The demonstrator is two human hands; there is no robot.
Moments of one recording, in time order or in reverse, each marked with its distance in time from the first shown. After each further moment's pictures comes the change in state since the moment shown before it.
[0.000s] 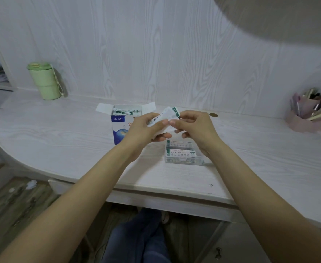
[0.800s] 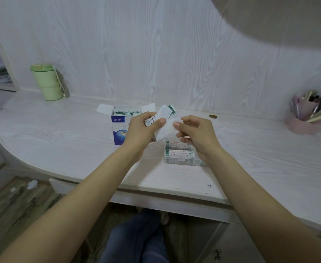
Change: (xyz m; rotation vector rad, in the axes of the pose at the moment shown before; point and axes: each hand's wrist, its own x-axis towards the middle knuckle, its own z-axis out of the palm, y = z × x) left_hand 0.000 0.000 0.009 0.012 0.208 0.033; right_hand -0.009 0.006 0.001 0.173 0.111 0.094
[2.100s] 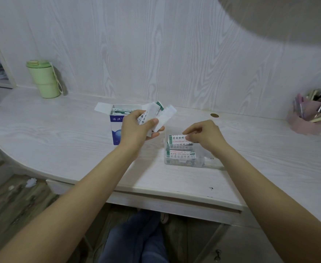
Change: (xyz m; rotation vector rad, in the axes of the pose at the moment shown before) left_hand 0.015 -0.010 -0.009 -0.075 0.099 -0.021; right_hand 0.039 0.022 -0.034 -0.660 -0.026 -0.040
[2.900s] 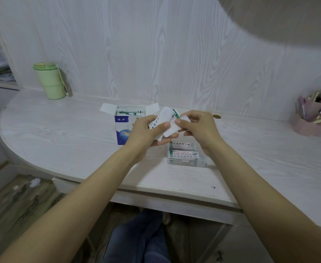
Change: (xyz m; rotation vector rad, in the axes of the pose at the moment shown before) left_hand -0.016 0.006 0.001 -0.080 -0.261 -0.077; right_hand -0.017 -0.042 0.013 0.472 0.017 -0.066
